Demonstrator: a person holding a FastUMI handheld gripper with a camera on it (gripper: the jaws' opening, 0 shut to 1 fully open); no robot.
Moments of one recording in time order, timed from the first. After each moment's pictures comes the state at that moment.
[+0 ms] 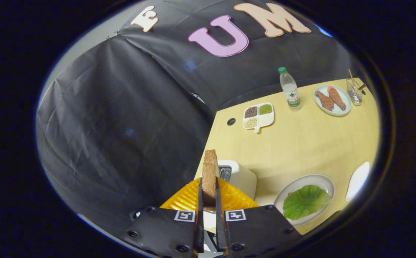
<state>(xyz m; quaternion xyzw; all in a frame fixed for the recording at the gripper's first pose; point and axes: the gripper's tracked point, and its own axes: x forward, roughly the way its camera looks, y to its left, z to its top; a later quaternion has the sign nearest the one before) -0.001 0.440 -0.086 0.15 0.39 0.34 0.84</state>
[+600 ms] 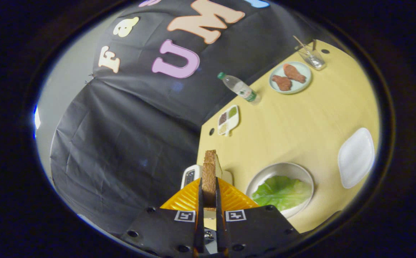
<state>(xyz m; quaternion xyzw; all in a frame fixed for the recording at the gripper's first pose) 0.027 0.280 -0.151 0.30 0.40 0.29 0.81</state>
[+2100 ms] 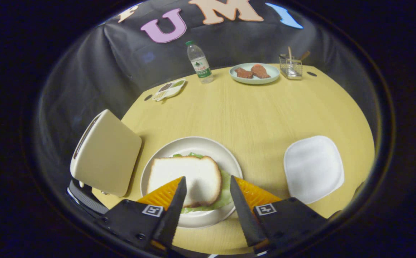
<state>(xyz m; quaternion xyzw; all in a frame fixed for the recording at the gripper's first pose) 0.037 0.214 -0.297 0.01 0.37 0.17 0.91</state>
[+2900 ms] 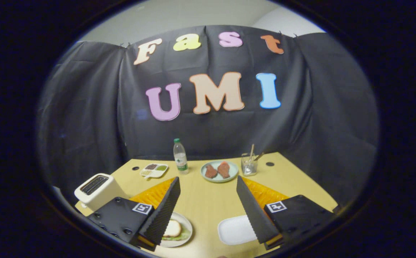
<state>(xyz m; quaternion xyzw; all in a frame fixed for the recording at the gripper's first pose) 0.049 0.115 -0.041 -0.02 0.02 0.10 0.99</state>
